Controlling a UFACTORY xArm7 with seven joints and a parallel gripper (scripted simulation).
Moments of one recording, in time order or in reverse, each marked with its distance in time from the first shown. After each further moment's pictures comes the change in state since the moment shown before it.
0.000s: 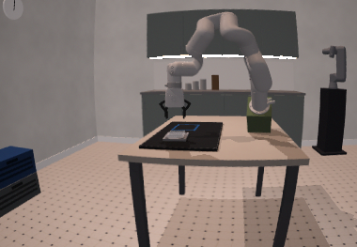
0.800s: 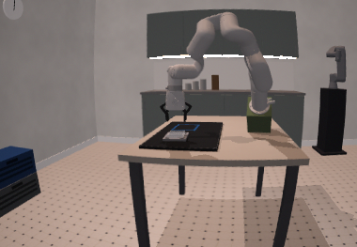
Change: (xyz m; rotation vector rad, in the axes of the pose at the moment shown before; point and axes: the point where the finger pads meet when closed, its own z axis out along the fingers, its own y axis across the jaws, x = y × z) arm -0.008 0.005 0.014 0.000 0.017 0.027
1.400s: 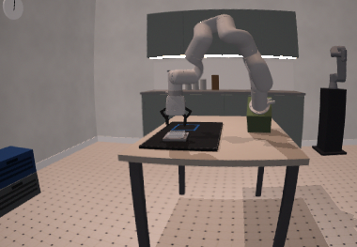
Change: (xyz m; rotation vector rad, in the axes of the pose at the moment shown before) arm 0.000 0.000 0.026 0.000 0.000 0.000
